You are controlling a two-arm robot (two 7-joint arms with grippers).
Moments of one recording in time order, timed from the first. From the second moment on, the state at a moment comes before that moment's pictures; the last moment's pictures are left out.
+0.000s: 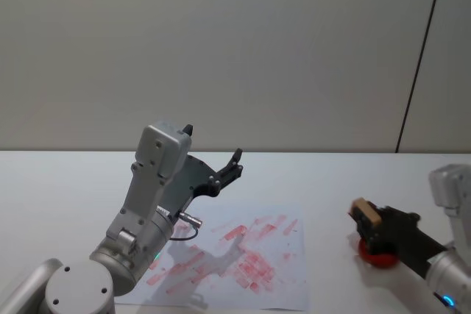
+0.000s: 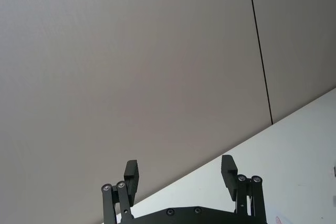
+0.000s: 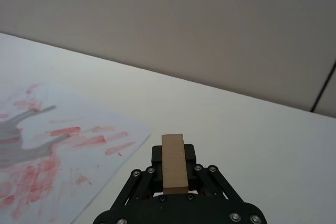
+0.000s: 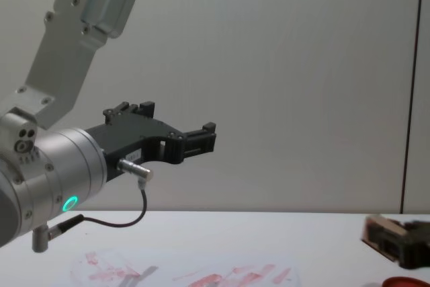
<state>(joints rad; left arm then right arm) -0.24 0.38 0.45 -1.63 -0.20 0.01 -0.01 0.09 0.32 -0.23 -1.51 0.28 0.13 0.31</state>
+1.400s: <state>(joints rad) -0.24 0.38 0.45 -1.63 -0.20 0.01 -0.01 0.24 0.17 -0.37 -1.32 0.05 0.11 0.40</state>
